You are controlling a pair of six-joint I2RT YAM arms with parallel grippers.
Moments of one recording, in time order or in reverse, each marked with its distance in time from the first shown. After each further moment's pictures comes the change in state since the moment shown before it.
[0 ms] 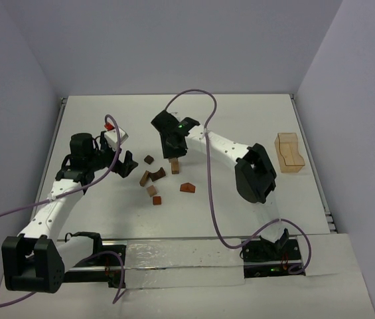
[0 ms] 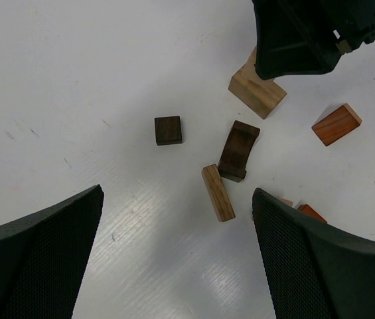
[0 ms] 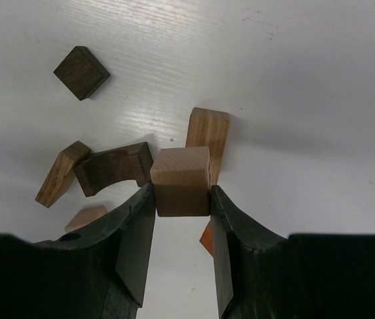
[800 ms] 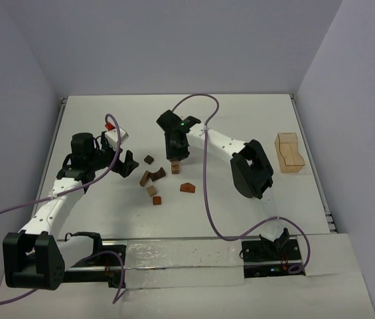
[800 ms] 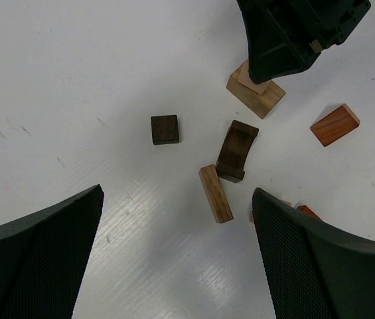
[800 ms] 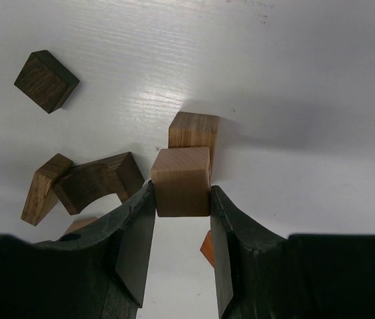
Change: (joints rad) left arm 0.000 0.025 -0.004 0.017 0.008 -0.016; right arm -0.059 0.067 -0.001 -0.010 -0.098 0.055
